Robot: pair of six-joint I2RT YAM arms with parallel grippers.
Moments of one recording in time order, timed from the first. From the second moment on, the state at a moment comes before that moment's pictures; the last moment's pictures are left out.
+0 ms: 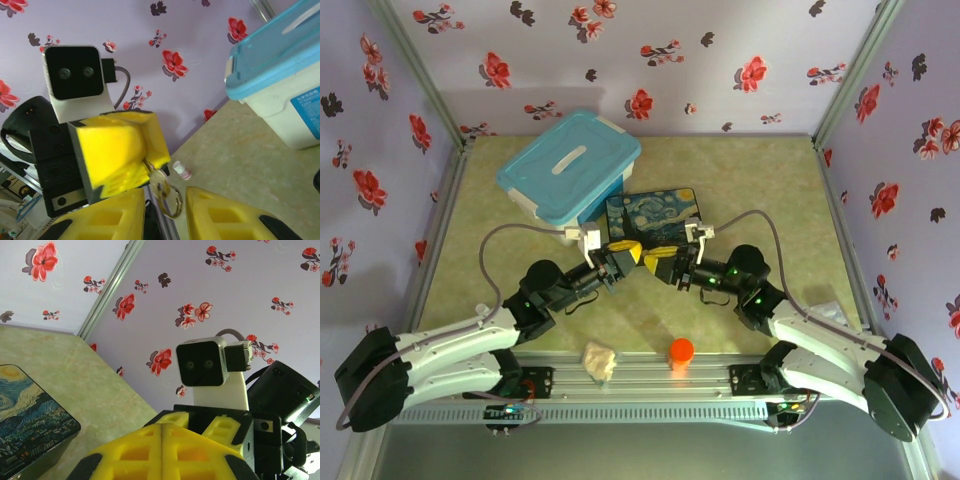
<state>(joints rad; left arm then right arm) -0.99 1.00 0.44 0.71 0.06 -0.62 0.75 0.98 0.41 0.64 -0.57 0.73</state>
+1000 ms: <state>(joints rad) -0.96 1.02 0.44 0.76 -0.01 -0.81 0.77 0.85 0.43 0.43 -0.44 0.51</state>
